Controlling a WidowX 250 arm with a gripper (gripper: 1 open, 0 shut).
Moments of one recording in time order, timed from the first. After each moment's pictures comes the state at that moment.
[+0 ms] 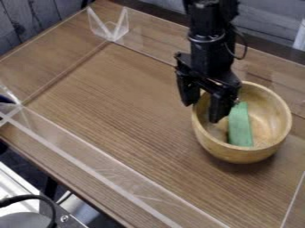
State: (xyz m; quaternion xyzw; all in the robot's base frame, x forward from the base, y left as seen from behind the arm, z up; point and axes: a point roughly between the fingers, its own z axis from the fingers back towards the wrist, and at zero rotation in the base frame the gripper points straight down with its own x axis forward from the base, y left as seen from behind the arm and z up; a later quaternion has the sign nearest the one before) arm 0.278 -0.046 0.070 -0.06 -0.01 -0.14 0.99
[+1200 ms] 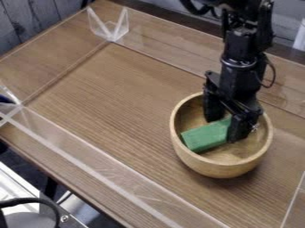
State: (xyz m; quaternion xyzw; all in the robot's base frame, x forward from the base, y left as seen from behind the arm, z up) arm 0.295 -0.059 0.039 -0.04 0.02 -0.22 0.98
